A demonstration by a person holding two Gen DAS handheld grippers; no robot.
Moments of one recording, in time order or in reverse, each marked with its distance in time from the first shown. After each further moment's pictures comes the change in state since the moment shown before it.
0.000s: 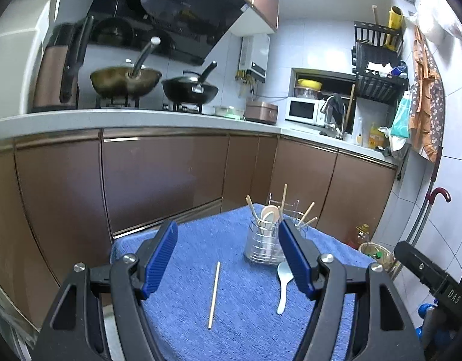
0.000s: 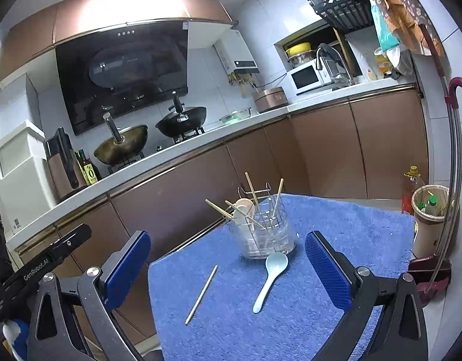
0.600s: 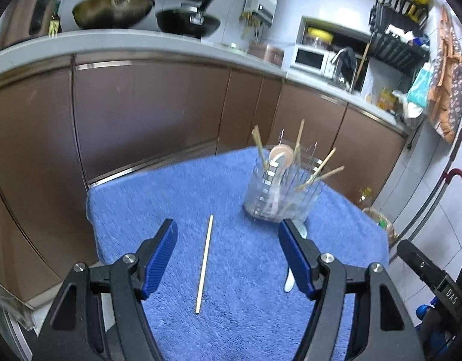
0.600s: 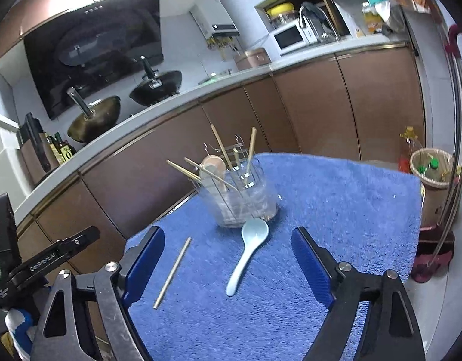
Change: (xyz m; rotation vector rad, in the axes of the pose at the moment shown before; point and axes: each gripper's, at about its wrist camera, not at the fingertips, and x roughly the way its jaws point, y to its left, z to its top) left arm 0.115 0.011 -0.043 -0.052 0.298 -0.022; right arm 0.066 -0.054 -0.028 0.080 0.180 -0.043
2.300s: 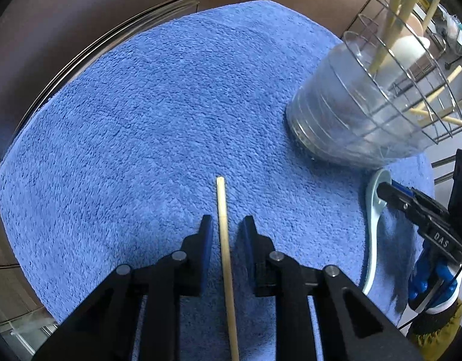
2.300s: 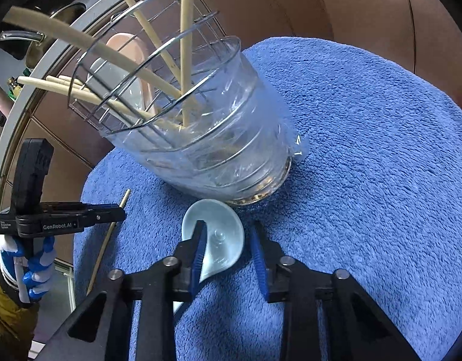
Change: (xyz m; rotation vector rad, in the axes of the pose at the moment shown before) left arm 0.257 0.018 0.020 0.109 0.724 -0.062; right arm 0.233 -0.075 0.022 -0.062 0.568 0.129
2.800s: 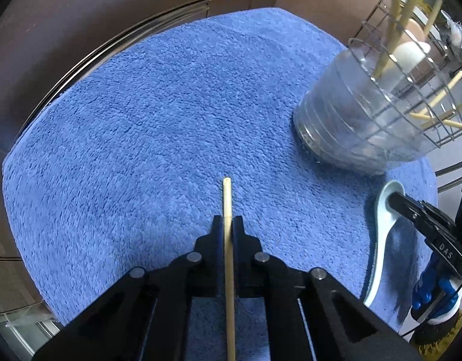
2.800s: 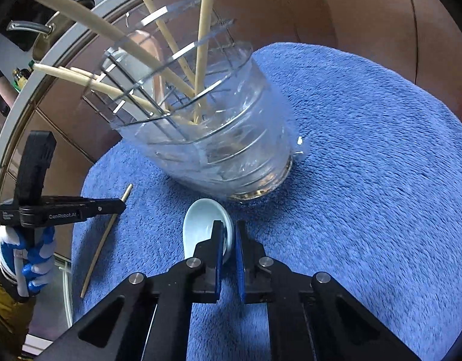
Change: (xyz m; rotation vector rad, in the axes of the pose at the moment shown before) left arm -0.003 0.007 -0.009 -0.037 -0.055 0.021; right arm -0.005 0.017 -0.010 -0.032 -0.034 -0.018
